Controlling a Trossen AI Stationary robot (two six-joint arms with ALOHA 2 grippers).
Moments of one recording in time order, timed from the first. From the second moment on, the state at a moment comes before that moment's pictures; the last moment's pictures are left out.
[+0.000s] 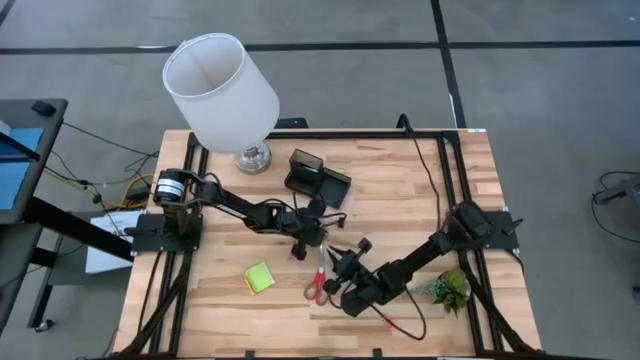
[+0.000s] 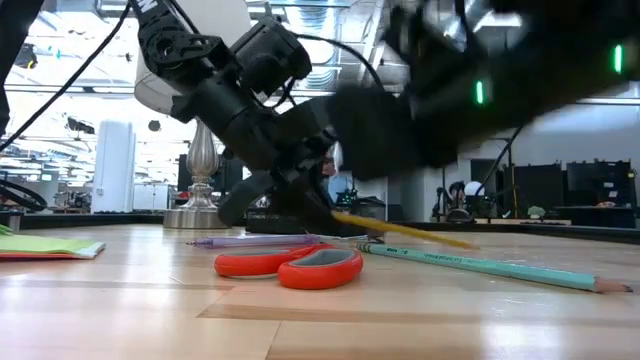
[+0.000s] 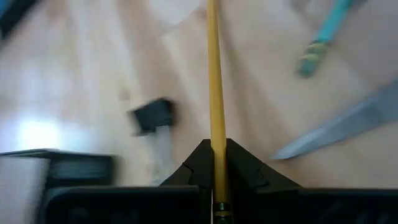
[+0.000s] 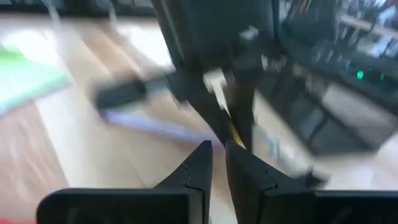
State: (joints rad) left arm -0.05 1.90 0.90 0.28 -0.12 0.62; right arm 0.55 2.09 1.10 0.14 1.18 0.56
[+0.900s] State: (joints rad) left arm -0.02 1.76 1.63 -1.24 -1.10 1.11; right arm 0.65 1.93 1.11 -0.41 1.12 0.97
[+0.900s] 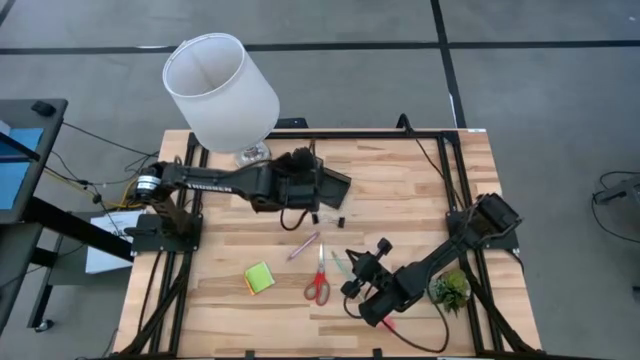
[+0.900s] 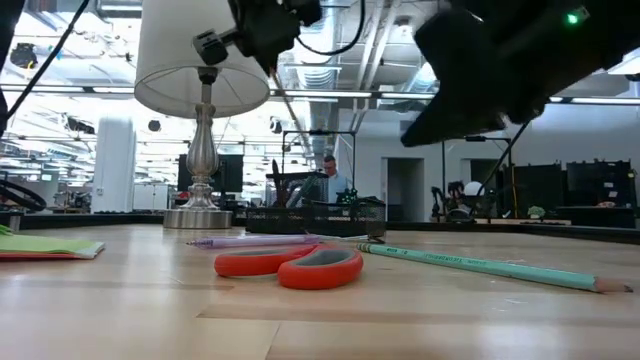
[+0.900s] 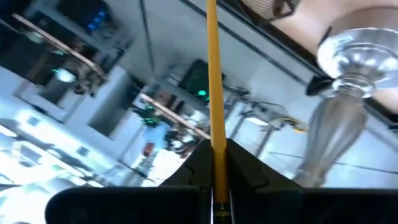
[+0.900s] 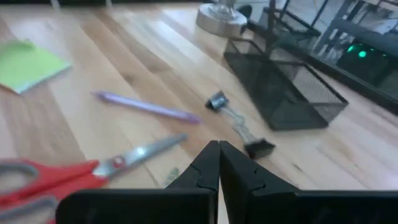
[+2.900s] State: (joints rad) left arm 0.20 1.98 1.73 -1.12 -1.34 1.01; right arm 0.63 1.97 1.12 -0.54 1.10 1.09
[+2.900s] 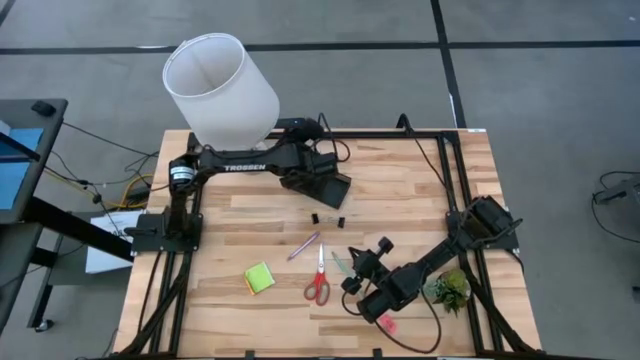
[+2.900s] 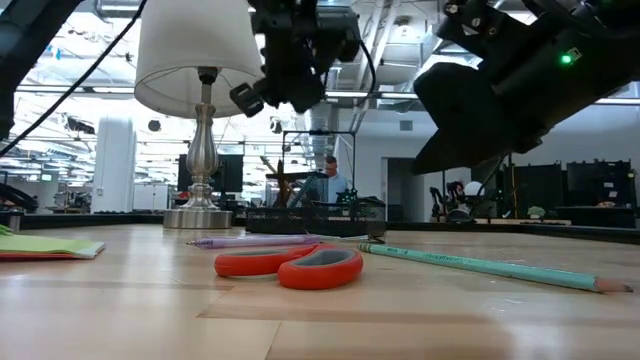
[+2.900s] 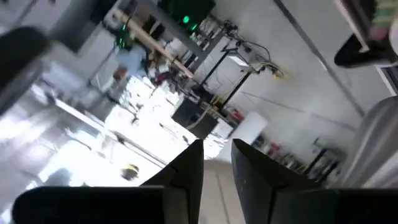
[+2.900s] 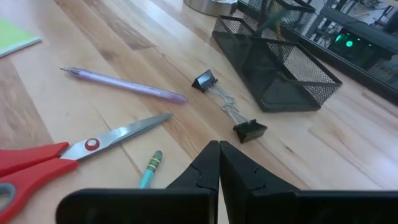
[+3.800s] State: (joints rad) left arm -0.17 1.41 1.55 -1.55 -0.59 -0.49; right arm 0.79 1.91 1.12 -0.78 1.20 1.42
